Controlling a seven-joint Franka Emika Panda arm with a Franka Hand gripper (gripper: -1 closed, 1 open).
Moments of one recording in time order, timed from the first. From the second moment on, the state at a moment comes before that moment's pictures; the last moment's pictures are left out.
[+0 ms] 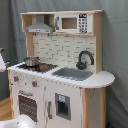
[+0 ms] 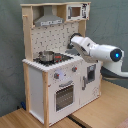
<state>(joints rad) -0.55 -1.24 1.25 -2.11 -0.11 2.59 -0.24</state>
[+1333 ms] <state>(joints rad) -0.60 -1.02 1.23 -1.88 -0.02 2.33 -0.14</state>
